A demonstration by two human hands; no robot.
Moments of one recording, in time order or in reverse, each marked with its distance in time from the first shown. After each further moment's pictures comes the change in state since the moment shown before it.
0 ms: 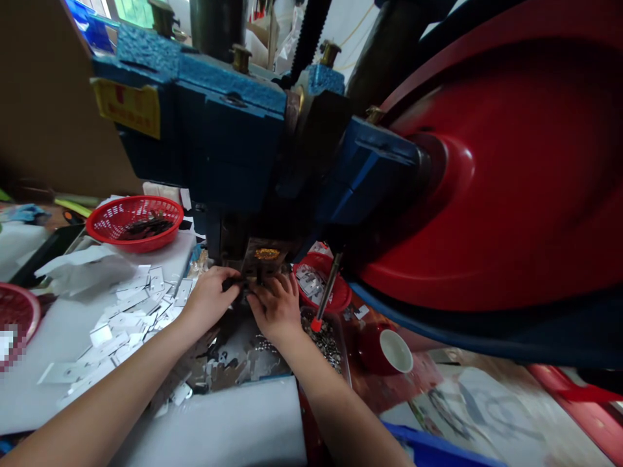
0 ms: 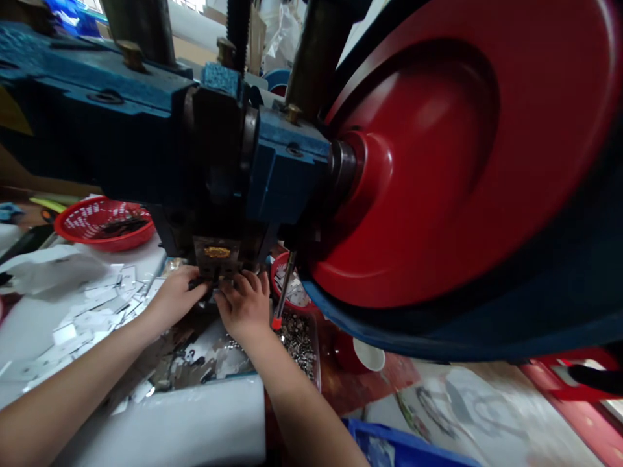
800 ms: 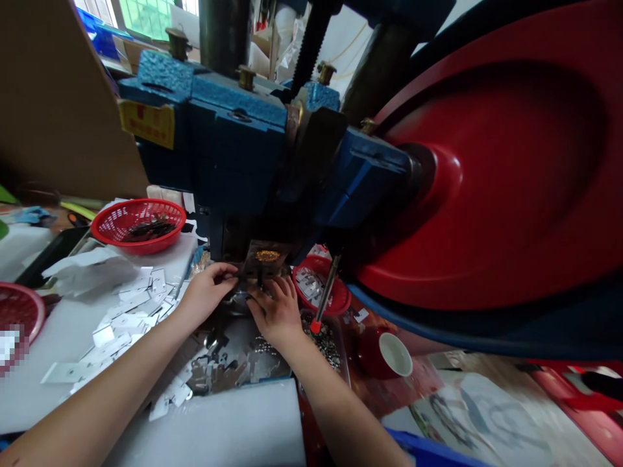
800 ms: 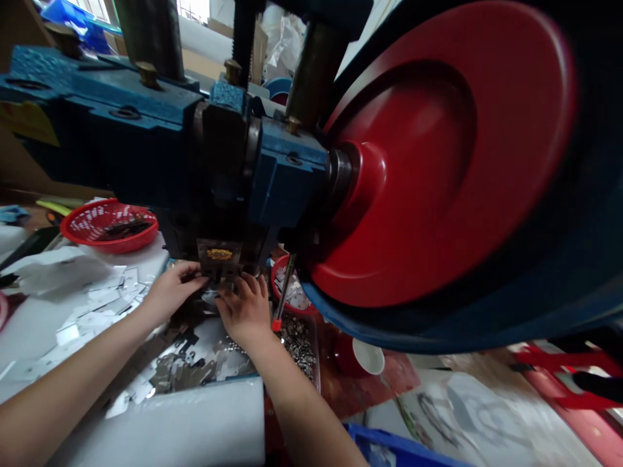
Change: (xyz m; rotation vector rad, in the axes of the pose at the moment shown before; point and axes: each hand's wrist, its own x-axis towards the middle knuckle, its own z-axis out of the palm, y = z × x) left_hand 0.004 0.001 -0.010 -0.279 0.014 -0.115; right_hand -0.001 0.001 -0.004 0.015 -0.028 -0.054
